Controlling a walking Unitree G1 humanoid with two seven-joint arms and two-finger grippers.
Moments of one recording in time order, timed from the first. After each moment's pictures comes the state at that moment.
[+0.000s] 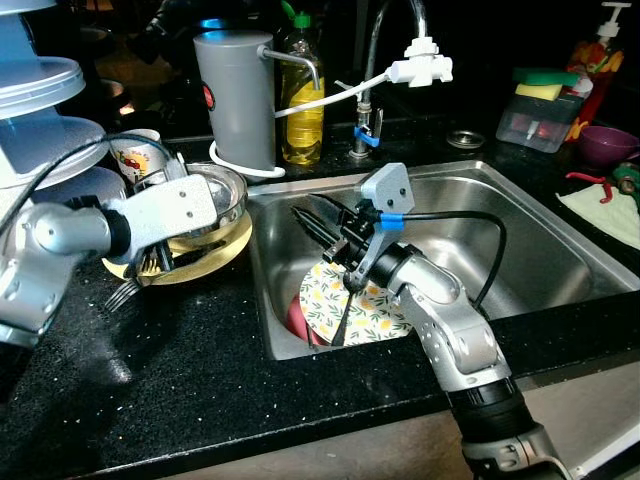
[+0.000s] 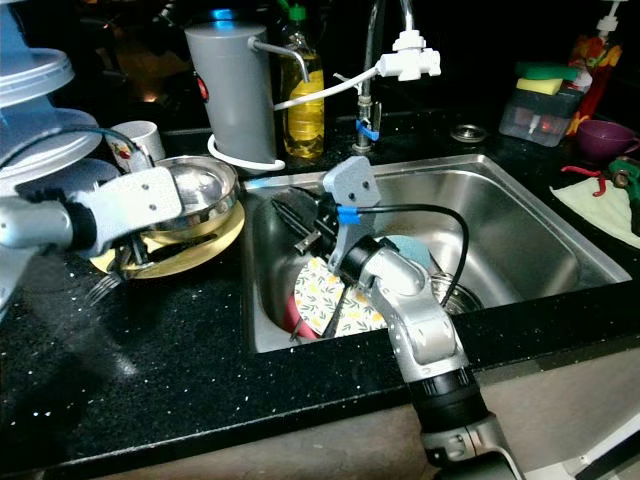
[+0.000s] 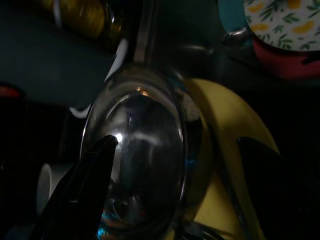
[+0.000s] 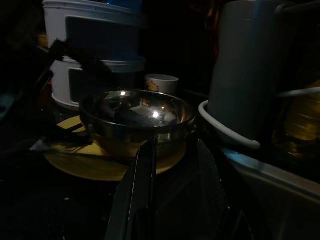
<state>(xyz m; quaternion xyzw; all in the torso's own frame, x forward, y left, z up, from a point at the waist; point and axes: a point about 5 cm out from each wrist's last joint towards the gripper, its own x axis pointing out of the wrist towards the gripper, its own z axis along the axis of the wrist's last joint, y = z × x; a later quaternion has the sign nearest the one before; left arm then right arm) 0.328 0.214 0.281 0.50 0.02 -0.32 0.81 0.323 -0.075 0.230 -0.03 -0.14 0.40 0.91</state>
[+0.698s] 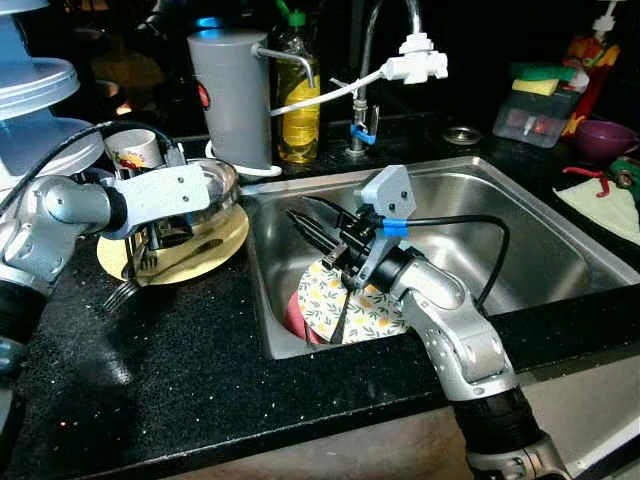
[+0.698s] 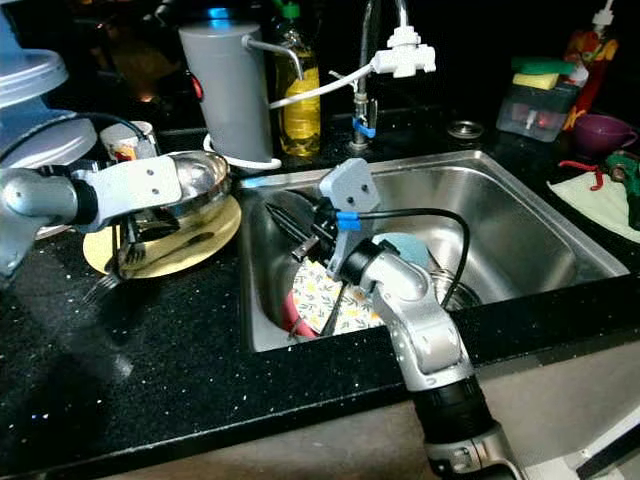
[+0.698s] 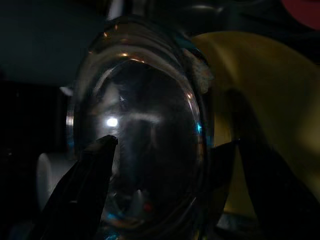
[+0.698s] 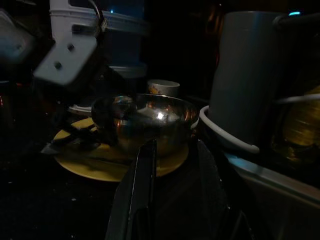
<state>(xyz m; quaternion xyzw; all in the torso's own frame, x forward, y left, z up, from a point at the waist) 0.363 0.234 0.266 0.53 0.07 -0.30 0.79 0.313 -0.074 0.240 -0.04 -0.15 0.40 0.90</state>
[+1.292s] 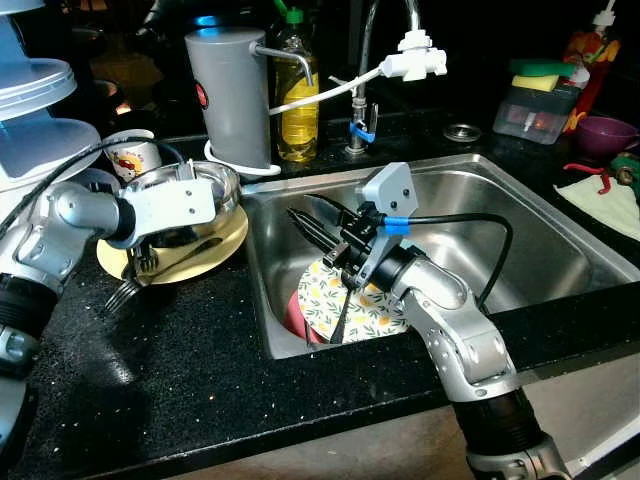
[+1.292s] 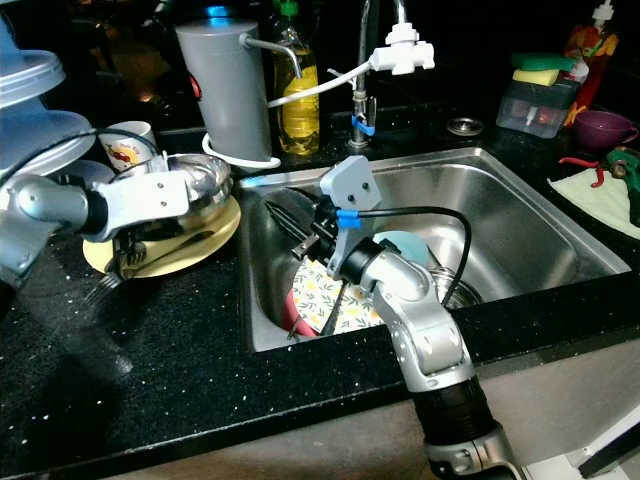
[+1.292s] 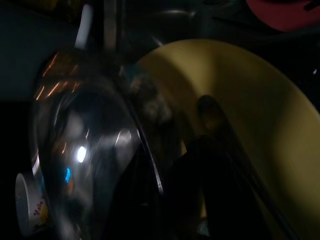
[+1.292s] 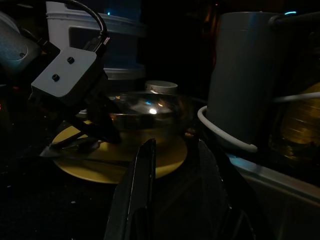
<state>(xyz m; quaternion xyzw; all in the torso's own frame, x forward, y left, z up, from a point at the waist) 0.366 0.229 0.265 0.53 0.08 -0.34 0.77 0.312 -0.073 0.240 -0.03 -0.15 0.40 0.91</state>
